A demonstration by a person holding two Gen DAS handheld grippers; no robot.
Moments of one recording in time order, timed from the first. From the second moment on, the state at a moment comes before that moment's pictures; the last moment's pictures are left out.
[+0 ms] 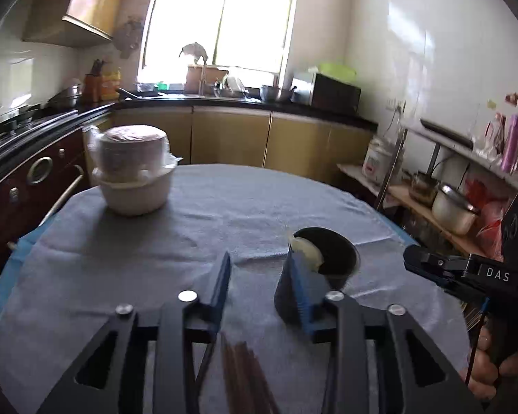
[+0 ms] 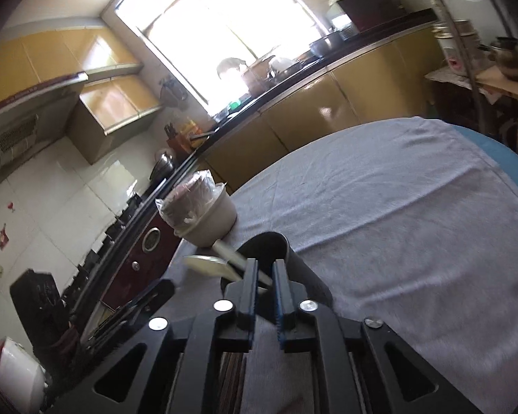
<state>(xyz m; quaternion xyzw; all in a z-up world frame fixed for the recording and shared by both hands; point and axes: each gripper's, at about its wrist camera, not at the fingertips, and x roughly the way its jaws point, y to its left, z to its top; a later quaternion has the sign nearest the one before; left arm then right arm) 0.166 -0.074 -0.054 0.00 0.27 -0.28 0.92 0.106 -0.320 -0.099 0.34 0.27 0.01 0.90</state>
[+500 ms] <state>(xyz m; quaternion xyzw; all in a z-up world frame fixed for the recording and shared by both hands) 0.072 0.039 -0.105 -0.01 0.41 -0.17 0.90 0.030 -0.257 -0.105 0.30 0.35 0.03 0.89</state>
